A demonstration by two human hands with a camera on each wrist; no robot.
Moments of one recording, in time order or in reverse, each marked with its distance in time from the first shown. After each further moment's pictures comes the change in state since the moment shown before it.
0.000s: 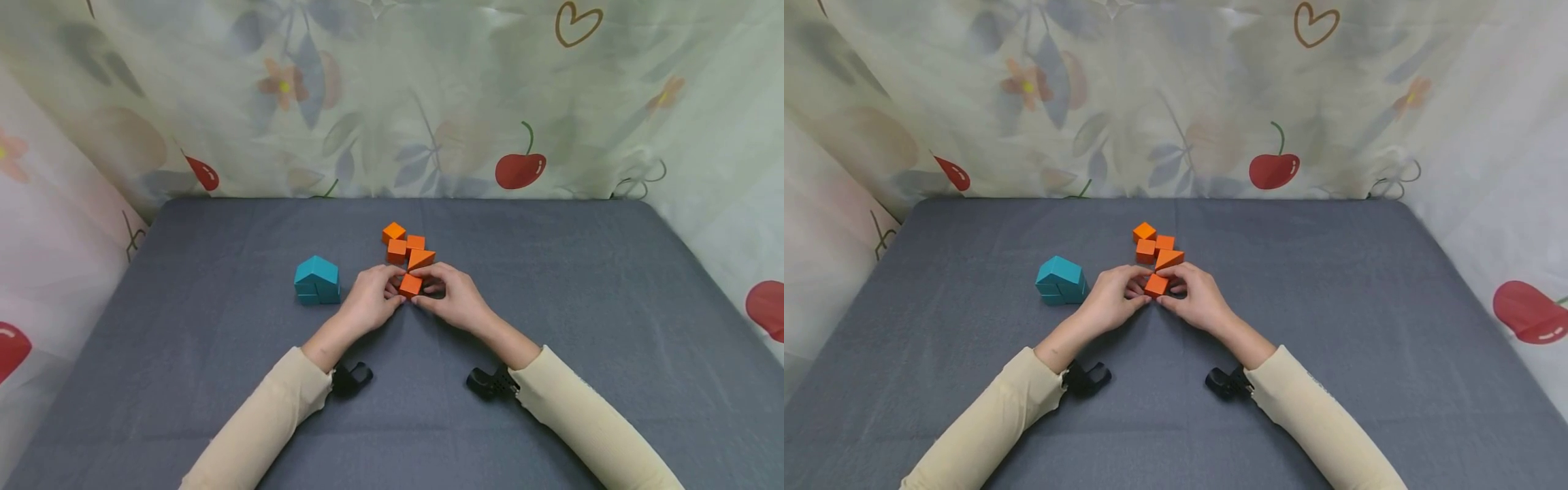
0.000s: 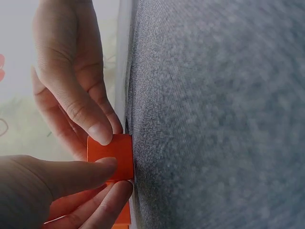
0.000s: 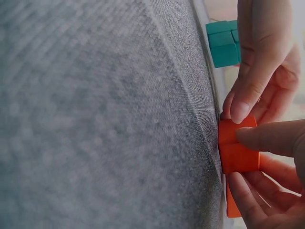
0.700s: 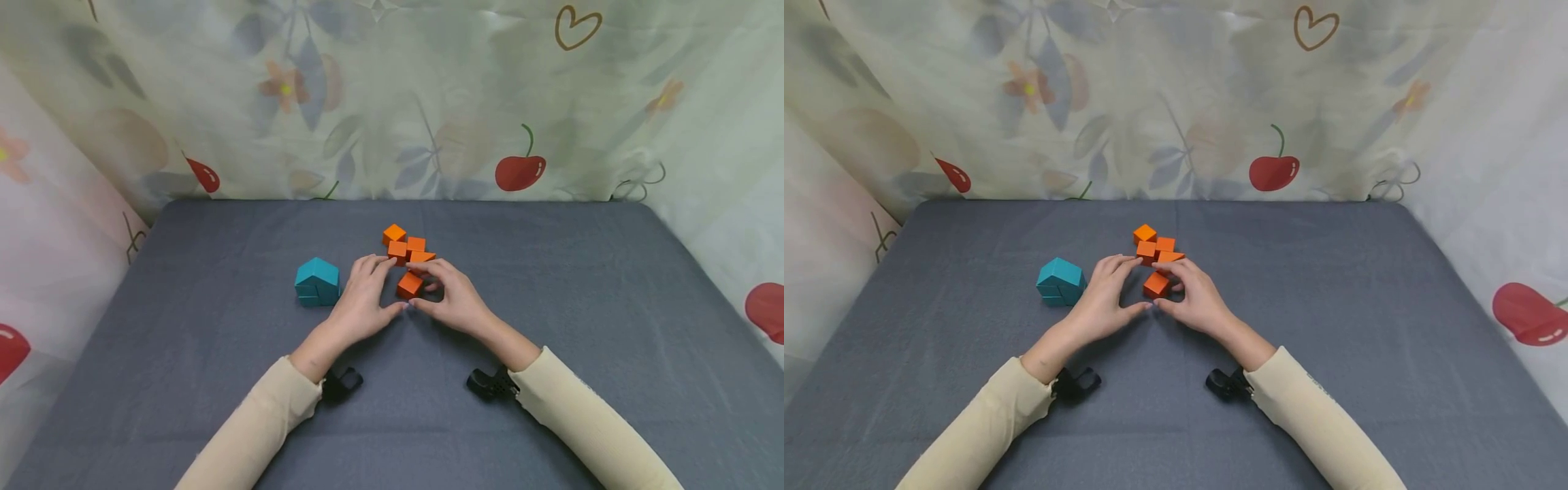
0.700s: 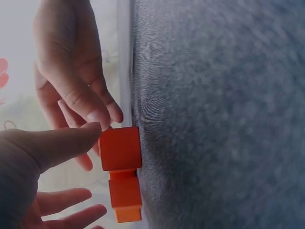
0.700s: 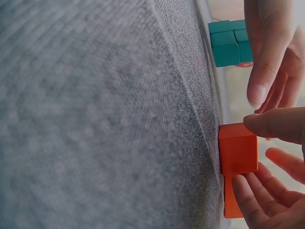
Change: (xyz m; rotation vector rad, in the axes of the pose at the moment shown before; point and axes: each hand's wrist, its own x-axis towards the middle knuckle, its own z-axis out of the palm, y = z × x) left_hand -0.013 -0.005 -0.010 0.135 0.059 0.097; right_hand 0.001 0.001 0.001 -0.036 0.029 -0.132
